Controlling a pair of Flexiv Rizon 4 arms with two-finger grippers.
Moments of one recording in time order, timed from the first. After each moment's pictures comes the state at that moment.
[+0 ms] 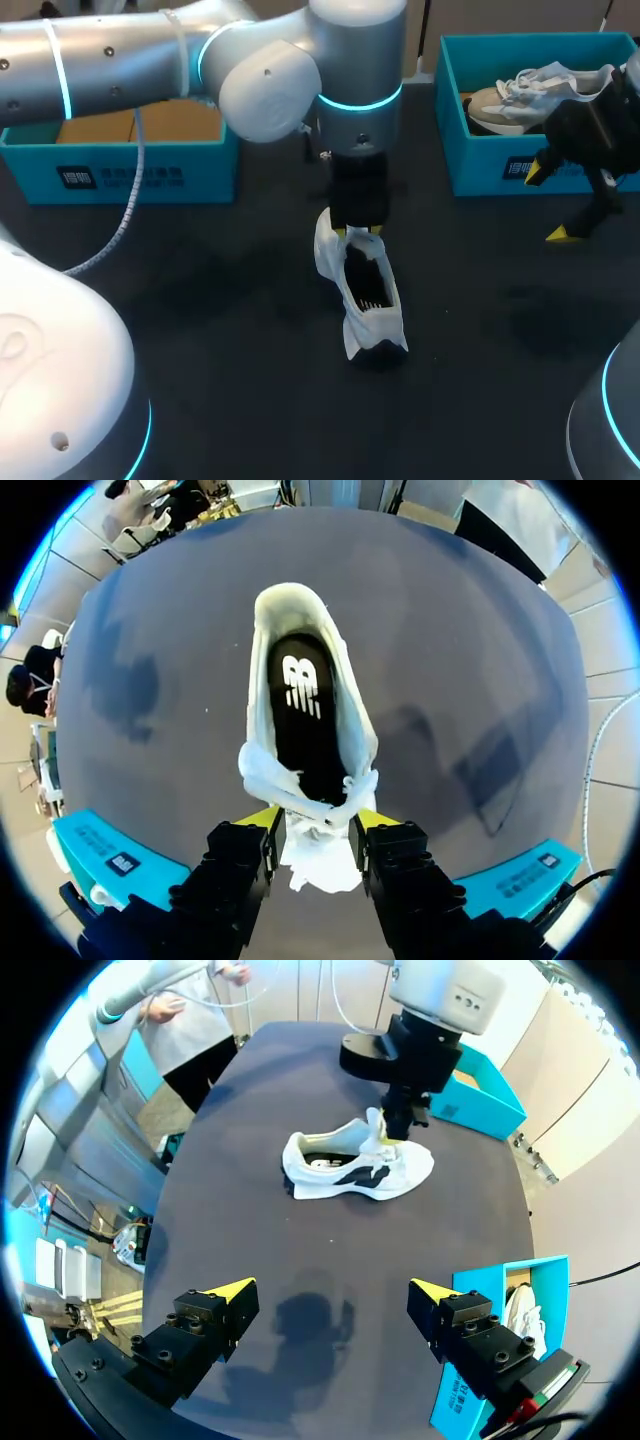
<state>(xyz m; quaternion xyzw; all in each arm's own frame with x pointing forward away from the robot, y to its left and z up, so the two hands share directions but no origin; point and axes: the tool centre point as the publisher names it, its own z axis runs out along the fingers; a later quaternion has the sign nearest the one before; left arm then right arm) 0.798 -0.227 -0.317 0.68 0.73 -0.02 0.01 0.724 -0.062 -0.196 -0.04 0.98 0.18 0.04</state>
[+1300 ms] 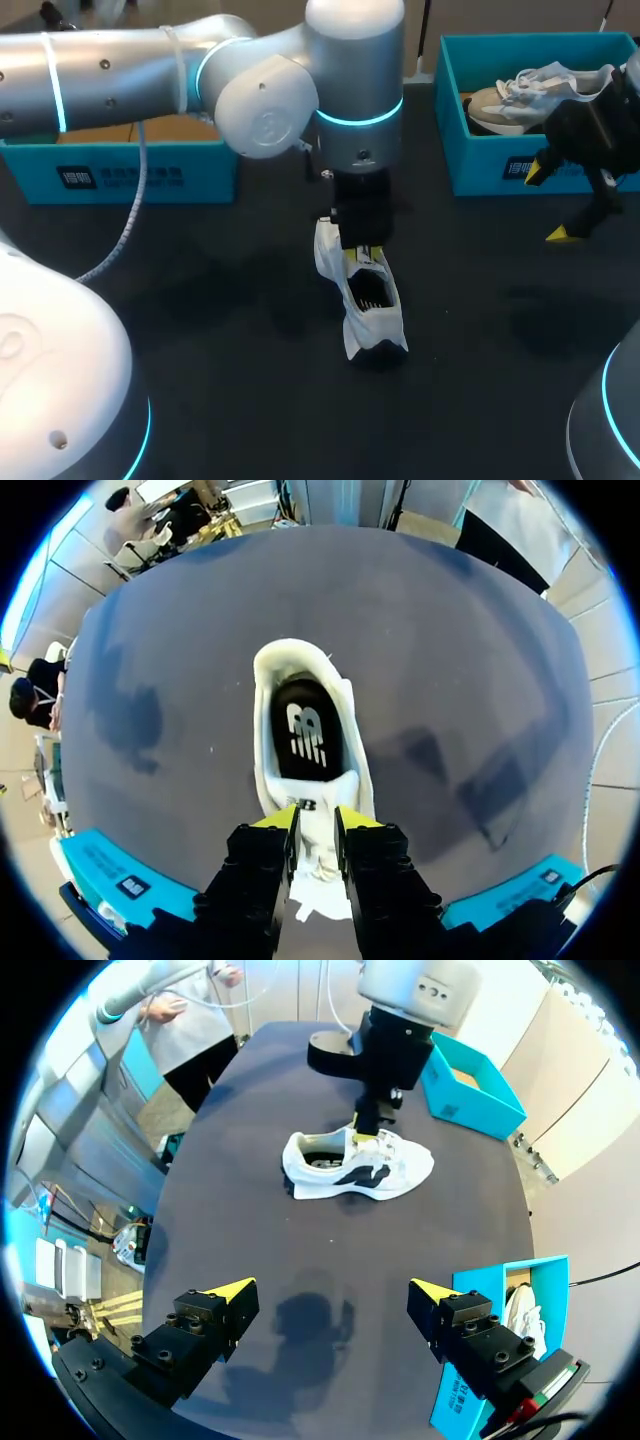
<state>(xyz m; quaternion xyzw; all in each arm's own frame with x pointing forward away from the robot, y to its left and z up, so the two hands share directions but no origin) 0.763 -0.233 -0.317 0.68 0.73 -0.04 0.00 0.724 -0.062 -0.196 -0.04 0.98 0.18 0.04</state>
